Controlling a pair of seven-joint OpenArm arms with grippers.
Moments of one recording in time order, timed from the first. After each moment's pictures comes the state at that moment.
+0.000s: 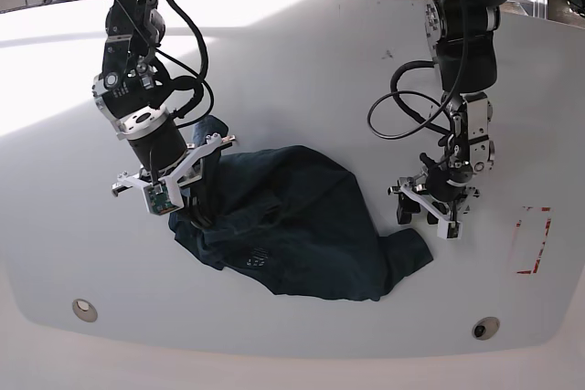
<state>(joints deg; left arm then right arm) -23.8 -6.1 -13.6 47.4 -3.0 -24.5 14.5 -2.8 8.6 4.8 116.9 13.9 21.9 -39.2</state>
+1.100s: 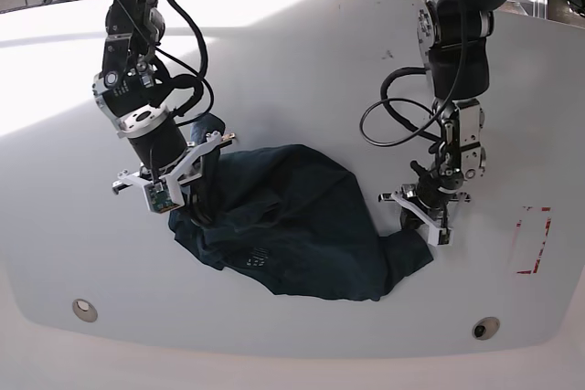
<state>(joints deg) -25.7 -3.9 -14.1 46.2 -2.4 -23.6 15.6 -3.2 8.8 4.8 116.9 13.9 21.9 -39.4</state>
